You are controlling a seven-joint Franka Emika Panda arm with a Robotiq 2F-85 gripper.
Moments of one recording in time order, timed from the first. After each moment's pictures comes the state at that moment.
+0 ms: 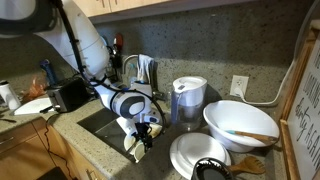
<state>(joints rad) 0.04 0.44 -0.03 -2.29 0.08 2.61 0.21</state>
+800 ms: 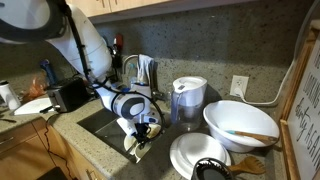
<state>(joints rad) 0.07 0.49 -0.04 -2.25 0.08 2.61 0.23</state>
